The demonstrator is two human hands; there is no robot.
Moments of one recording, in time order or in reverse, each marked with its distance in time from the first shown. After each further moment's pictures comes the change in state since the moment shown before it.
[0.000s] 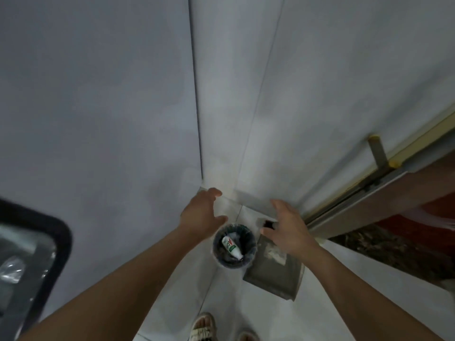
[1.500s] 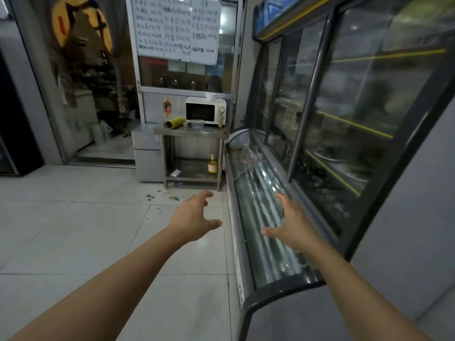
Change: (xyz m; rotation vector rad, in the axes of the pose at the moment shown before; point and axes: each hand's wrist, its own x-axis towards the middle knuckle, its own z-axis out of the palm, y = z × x) left_hand -0.591 -0.095 -0.252 -0.042 1.013 -0.680; right_hand -0.334 -0.453 0.036 -0.044 -0.329 -1.104
